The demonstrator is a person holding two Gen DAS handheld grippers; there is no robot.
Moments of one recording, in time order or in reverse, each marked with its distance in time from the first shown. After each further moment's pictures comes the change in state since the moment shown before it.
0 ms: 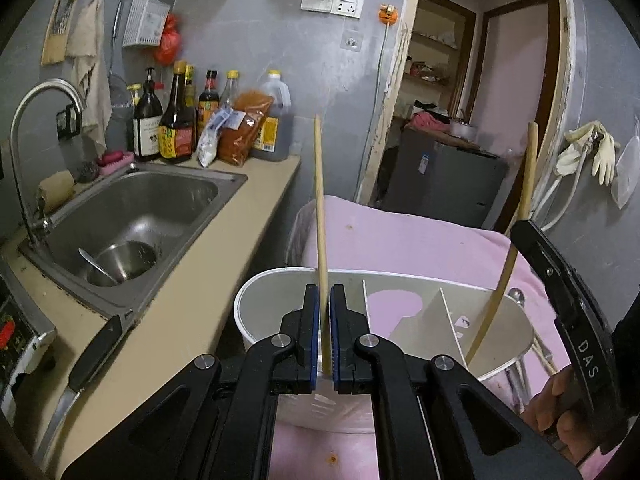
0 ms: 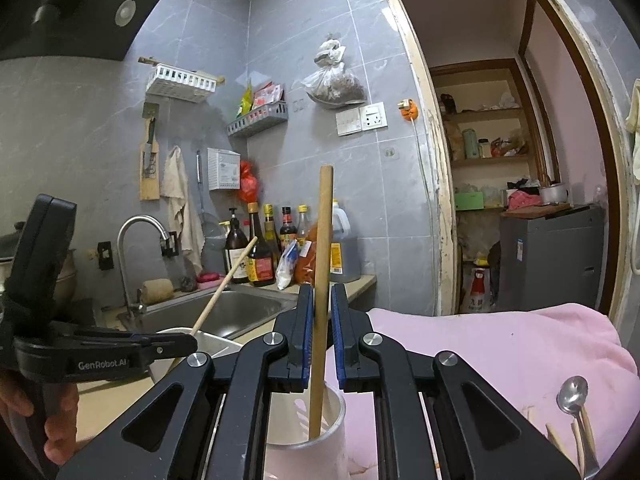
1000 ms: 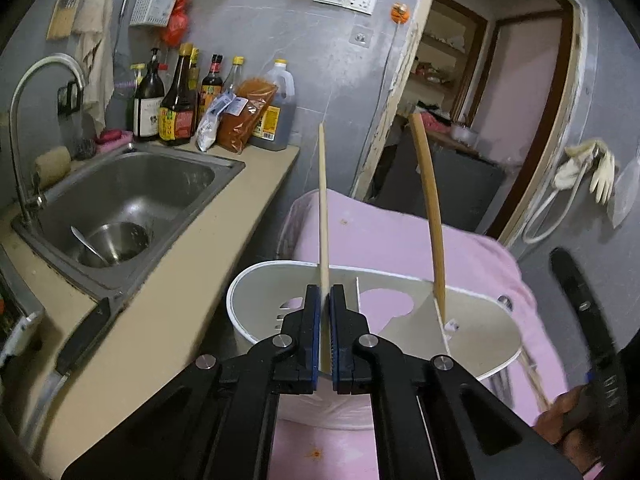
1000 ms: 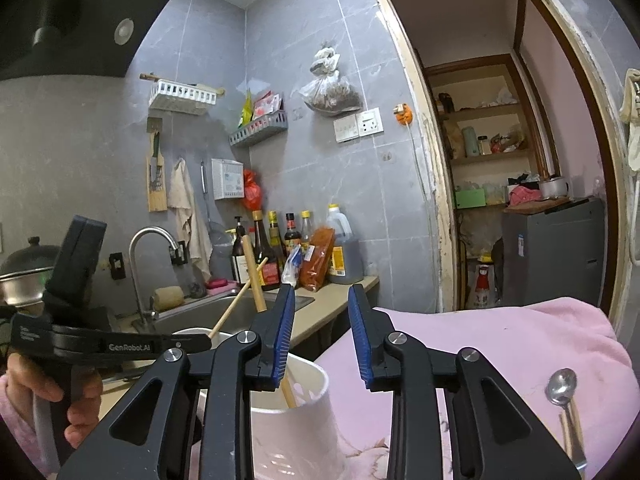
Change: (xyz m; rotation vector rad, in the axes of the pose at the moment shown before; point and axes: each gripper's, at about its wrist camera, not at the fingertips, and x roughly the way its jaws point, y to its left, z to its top) left arm -0.001 0.001 0.004 -0.039 0.029 -0.003; right arm -0.033 -0.013 0.006 0.038 -0.013 0.021
